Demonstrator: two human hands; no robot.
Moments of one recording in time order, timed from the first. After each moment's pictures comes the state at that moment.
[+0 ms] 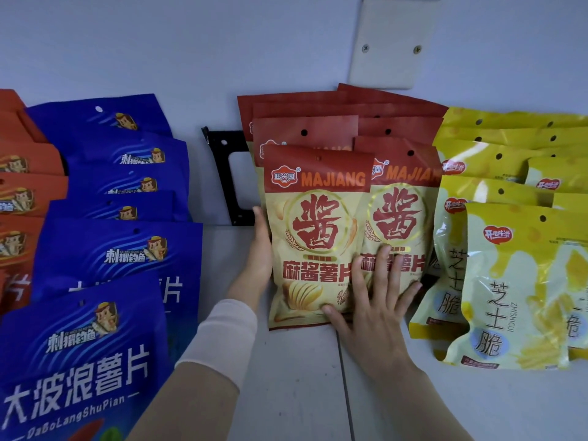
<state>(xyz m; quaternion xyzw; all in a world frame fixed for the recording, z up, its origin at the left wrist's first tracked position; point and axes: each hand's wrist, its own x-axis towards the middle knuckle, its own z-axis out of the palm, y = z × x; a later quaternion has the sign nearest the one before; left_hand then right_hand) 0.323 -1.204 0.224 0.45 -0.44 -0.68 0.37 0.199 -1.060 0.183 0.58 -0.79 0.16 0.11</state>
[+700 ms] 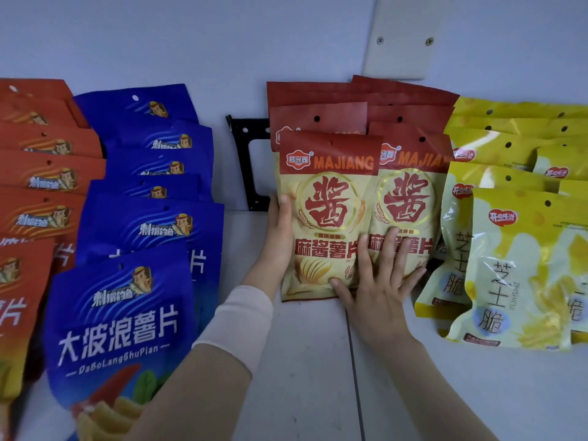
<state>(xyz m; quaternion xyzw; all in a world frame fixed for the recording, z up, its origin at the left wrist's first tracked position) 0.331 -1.173 0.237 0.45 -0.52 -0.61 0.40 0.209 -1.062 0.185 0.55 -0.81 0.17 0.11</state>
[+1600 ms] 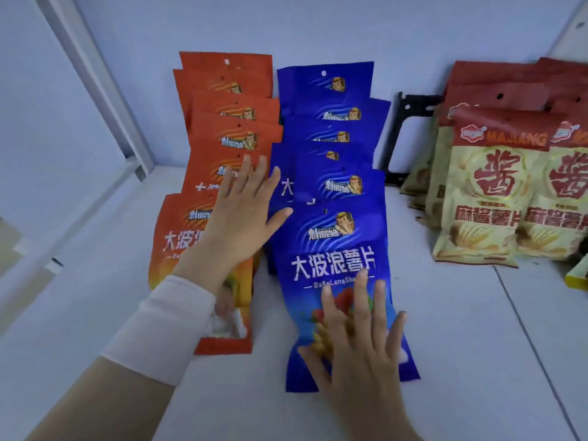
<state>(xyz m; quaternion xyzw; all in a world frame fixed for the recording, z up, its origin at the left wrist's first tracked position) 0.652 -1.161 0.283 0.53 -0.84 0.05 0.08 0.514 -0.977 0.206 0.67 -0.72 0.14 0.08</state>
